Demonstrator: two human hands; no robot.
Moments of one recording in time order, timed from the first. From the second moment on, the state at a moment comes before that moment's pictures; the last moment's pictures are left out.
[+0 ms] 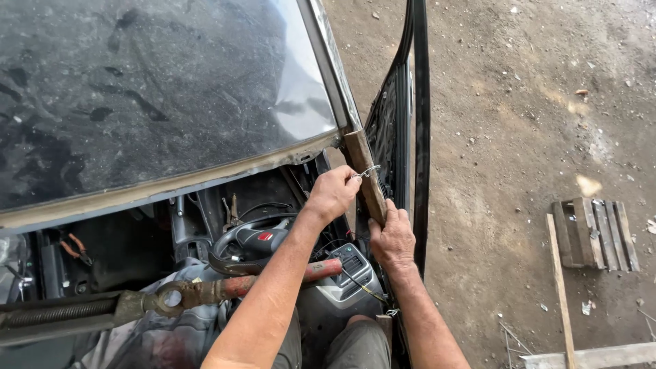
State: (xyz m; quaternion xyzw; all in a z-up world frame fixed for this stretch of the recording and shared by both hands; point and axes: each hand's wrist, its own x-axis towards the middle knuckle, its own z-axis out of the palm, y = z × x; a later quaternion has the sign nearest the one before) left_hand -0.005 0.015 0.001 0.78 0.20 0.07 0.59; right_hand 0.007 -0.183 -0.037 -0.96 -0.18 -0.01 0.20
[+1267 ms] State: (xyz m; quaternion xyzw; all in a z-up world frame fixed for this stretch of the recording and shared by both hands) left_hand -0.043 -0.095 -0.122 0.62 0.22 -0.02 0.76; right_hand 0.028 -0.200 -0.001 -0.93 -0.14 0.12 0.33
